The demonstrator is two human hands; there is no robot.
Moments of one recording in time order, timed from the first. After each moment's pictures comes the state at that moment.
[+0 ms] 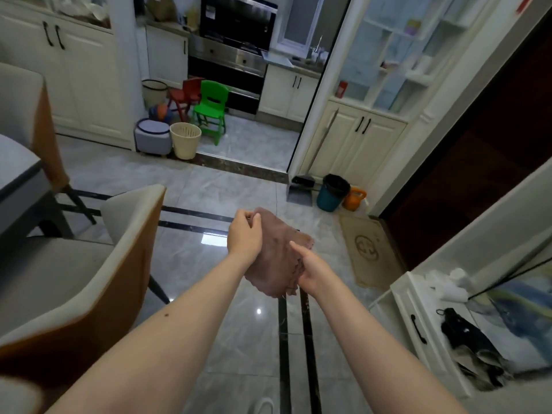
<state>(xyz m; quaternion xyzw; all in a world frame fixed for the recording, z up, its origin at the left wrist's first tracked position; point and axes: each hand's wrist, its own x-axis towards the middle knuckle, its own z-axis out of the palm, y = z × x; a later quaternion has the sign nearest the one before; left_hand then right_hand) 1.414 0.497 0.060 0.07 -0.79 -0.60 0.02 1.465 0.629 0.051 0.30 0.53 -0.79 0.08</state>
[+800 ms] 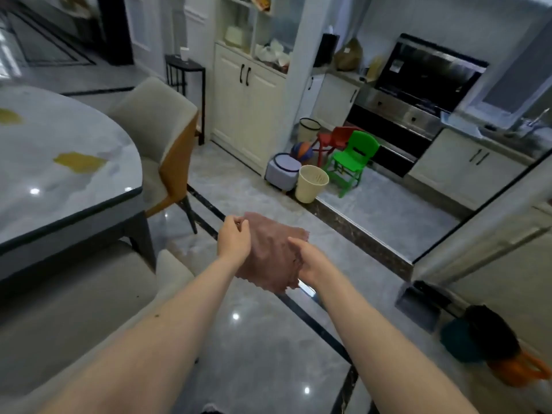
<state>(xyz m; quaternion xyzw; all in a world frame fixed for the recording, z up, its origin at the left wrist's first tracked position) 1.050 0.381 0.026 0.36 -0.72 -0.56 0.18 0.994 0.514 0.039 0.15 0.63 -0.68 0.33</state>
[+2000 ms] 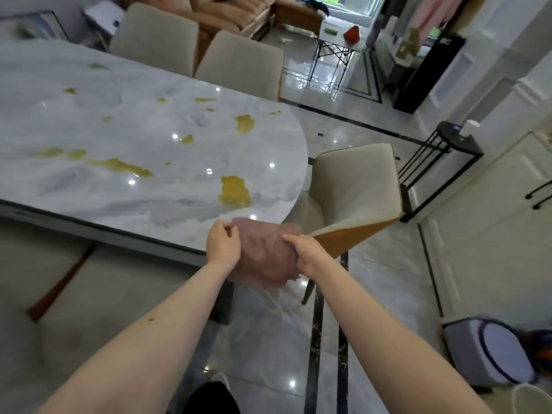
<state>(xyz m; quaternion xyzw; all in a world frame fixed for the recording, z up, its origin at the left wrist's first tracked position) 0.925 0.020 -0.046 0.75 -0.42 -0.35 0.38 0.765 0.023 -0.002 -0.26 0.65 -0.33 0.63</state>
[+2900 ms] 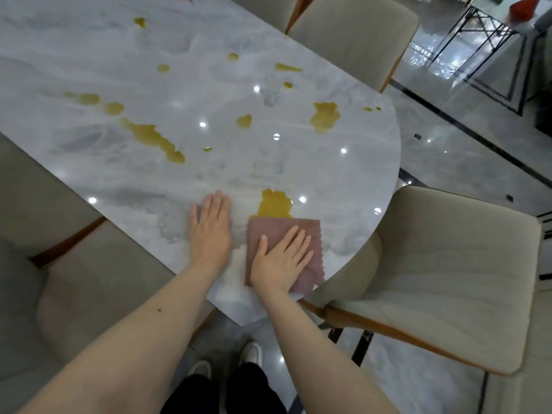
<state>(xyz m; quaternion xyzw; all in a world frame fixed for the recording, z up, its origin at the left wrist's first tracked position) 0.996 -0.109 -0.134 0.83 -0.54 -0.07 0.15 0.875 -0.118 -0.129 -0.67 0.72 -0.08 0.19</state>
